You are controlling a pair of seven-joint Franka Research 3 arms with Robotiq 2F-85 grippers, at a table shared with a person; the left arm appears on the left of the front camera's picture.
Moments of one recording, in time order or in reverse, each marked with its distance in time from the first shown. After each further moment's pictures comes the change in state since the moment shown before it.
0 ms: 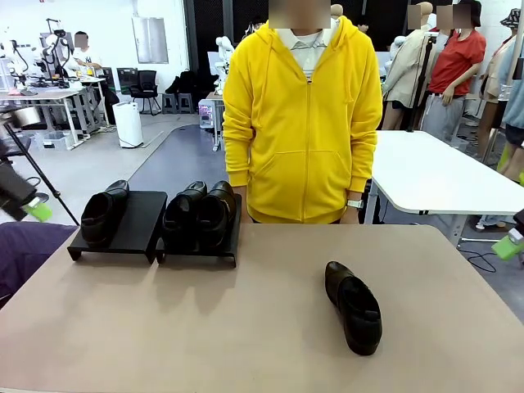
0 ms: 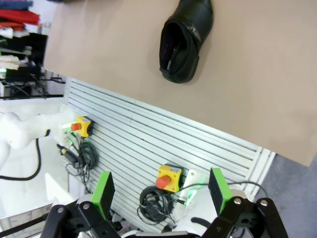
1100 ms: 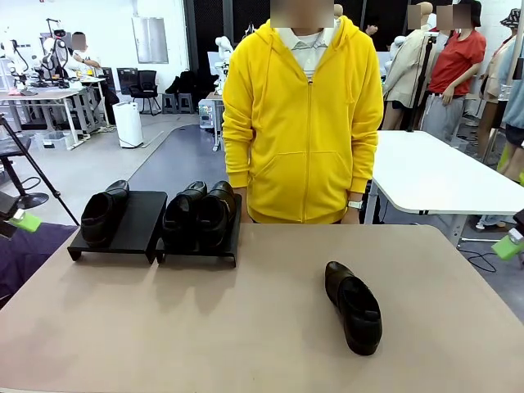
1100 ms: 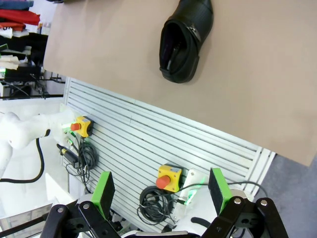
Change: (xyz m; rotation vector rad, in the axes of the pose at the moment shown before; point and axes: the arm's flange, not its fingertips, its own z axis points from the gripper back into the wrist) left arm -0.027 0.008 -0.001 -0.042 -0.097 0.053; right arm 0.000 0.000 0.000 0.000 0.000 0.000
